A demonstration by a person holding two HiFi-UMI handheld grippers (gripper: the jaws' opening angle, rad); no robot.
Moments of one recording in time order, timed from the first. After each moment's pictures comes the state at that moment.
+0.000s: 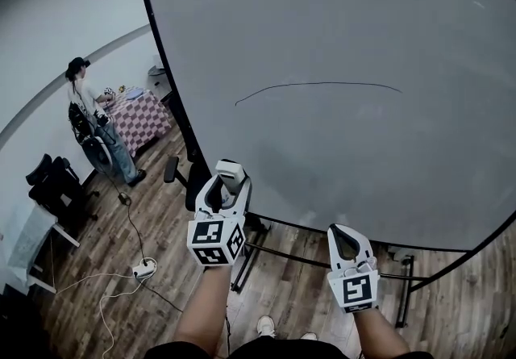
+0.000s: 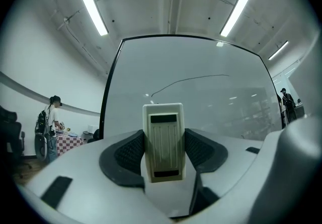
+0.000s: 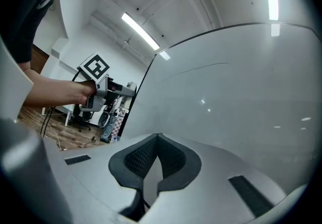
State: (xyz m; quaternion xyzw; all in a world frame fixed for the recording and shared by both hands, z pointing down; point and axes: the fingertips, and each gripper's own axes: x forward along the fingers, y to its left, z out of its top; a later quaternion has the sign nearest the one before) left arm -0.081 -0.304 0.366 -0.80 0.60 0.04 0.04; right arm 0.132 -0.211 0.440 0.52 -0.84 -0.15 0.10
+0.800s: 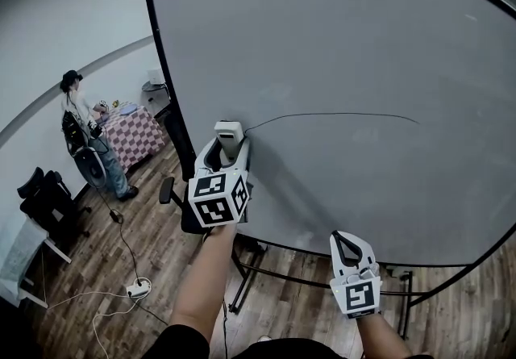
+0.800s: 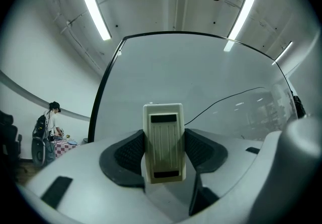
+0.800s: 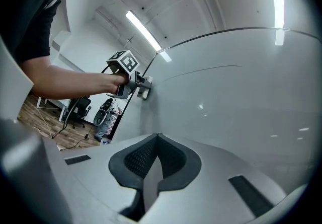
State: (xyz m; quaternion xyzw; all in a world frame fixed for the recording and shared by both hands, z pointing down) left arm -0.110 -0.417 0.255 -0.79 0.61 0.08 0.06; right arm 0.105 -0.257 0.409 0.53 -0.82 -0.19 0.10
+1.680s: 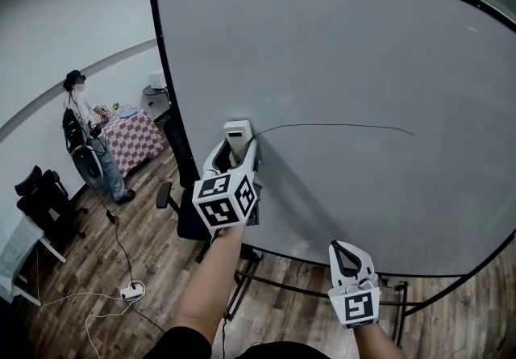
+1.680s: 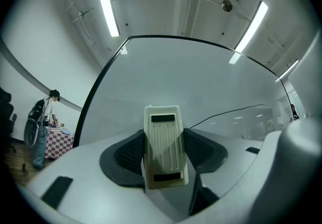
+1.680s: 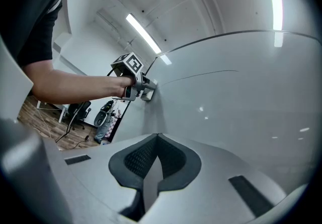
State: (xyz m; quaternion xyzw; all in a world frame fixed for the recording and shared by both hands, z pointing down) left arm -0.087 -0.425 0.239 -0.79 0.59 0.14 0.02; right arm 0.111 -0.255 0.392 0.53 -0.82 -0.19 0.08
